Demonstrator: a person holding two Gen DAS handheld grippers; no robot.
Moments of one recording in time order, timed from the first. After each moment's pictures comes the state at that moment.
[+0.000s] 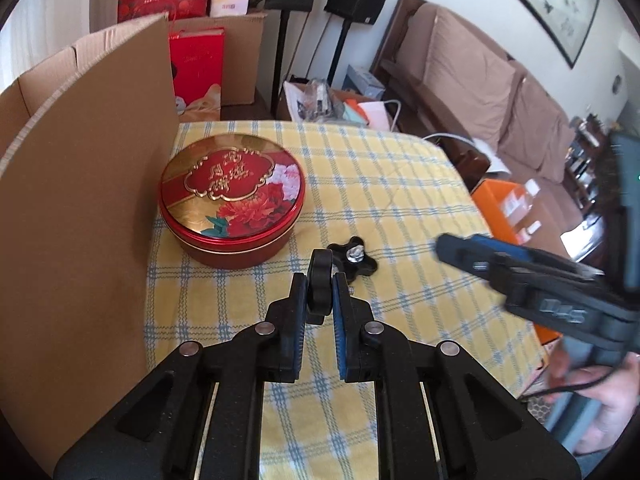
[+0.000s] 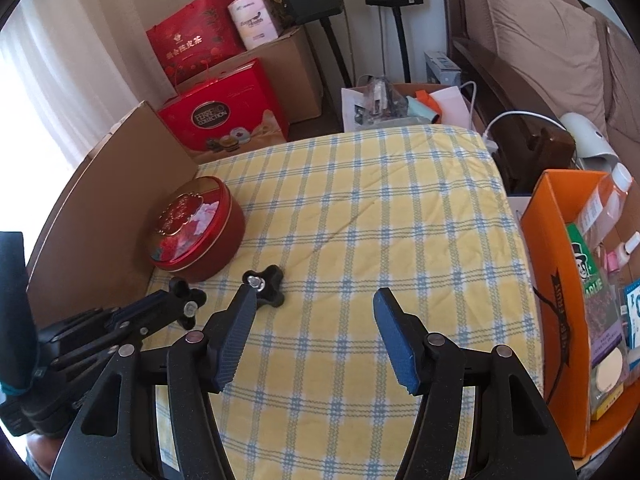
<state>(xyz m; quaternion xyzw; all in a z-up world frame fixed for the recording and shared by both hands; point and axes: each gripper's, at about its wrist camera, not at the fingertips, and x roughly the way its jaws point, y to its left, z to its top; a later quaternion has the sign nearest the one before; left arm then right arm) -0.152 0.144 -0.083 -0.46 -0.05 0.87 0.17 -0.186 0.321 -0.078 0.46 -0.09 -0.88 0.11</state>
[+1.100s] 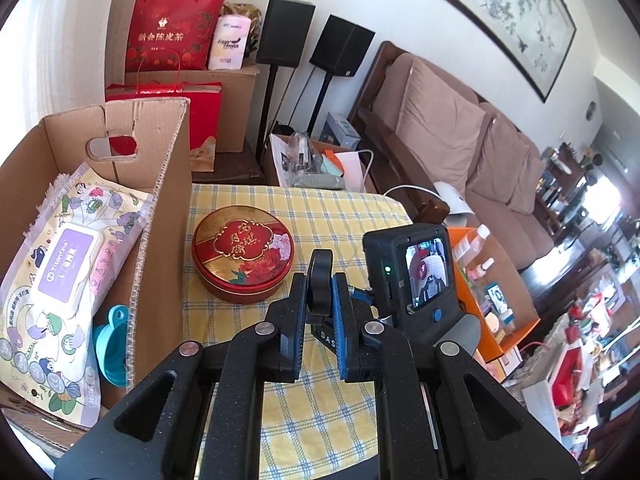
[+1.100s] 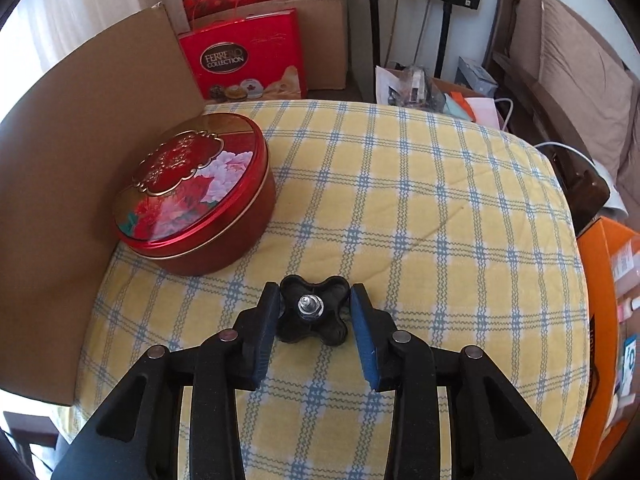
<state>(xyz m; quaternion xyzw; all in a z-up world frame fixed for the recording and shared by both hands) -0.126 0.101 -0.001 -0.40 -0.09 0.89 0.21 -0.222 0.240 -0.130 0.48 0.02 -0.87 0.10</state>
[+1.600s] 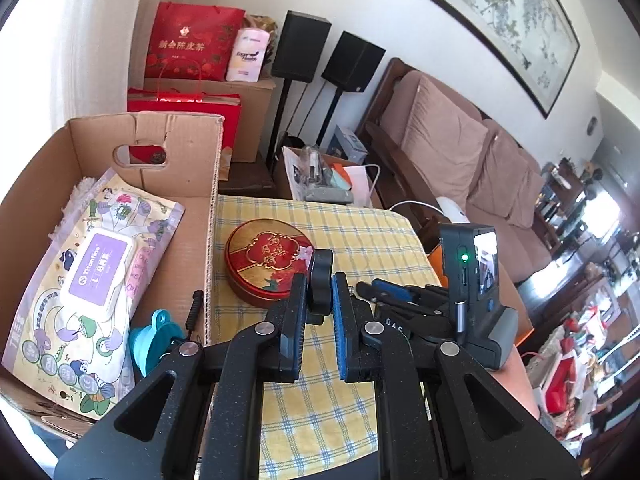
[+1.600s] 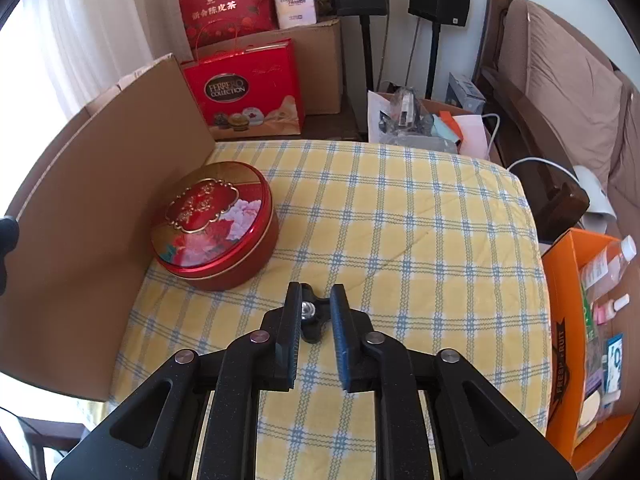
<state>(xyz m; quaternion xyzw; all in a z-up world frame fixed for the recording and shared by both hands) -0.121 0.062 0.015 -0.39 -0.11 0.89 0.20 -0.209 0.254 -0.081 0.46 -0.01 -0.88 0.10</state>
